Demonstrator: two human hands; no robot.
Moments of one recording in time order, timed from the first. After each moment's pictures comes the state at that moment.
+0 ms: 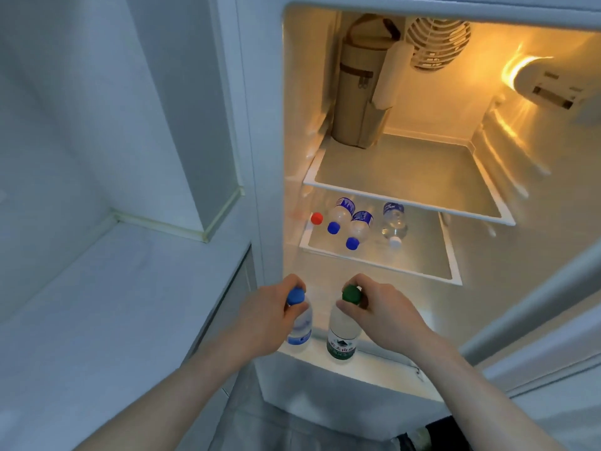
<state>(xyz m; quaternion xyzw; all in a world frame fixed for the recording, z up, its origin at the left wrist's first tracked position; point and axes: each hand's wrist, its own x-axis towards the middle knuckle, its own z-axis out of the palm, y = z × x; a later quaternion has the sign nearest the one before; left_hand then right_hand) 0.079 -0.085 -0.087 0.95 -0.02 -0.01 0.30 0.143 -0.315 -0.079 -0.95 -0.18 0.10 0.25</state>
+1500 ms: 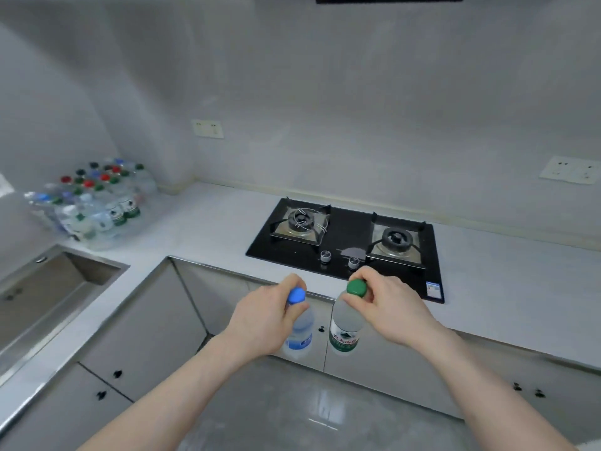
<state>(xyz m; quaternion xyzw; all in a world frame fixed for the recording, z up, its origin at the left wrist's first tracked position) -0.624 -0.235 -0.065 0.70 0.68 0.20 0.10 -0.391 -0.163 -0.039 -0.51 -0.83 0.19 0.13</state>
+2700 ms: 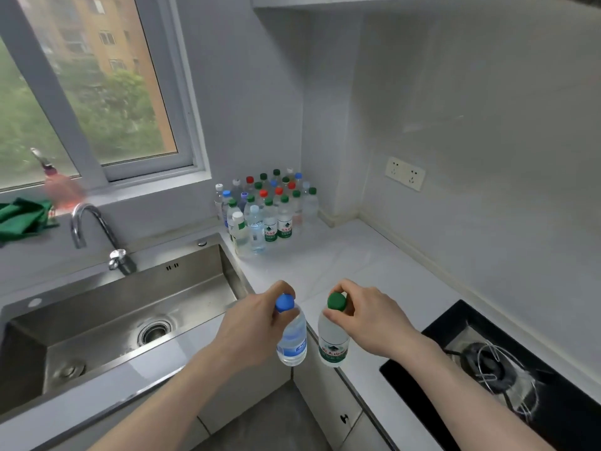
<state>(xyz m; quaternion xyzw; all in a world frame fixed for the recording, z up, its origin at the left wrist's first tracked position) -0.983 -0.122 -0.057 0.38 0.89 0.24 0.05 -0.864 0.077 -0.039 -0.19 -0.95 0.23 0.01</state>
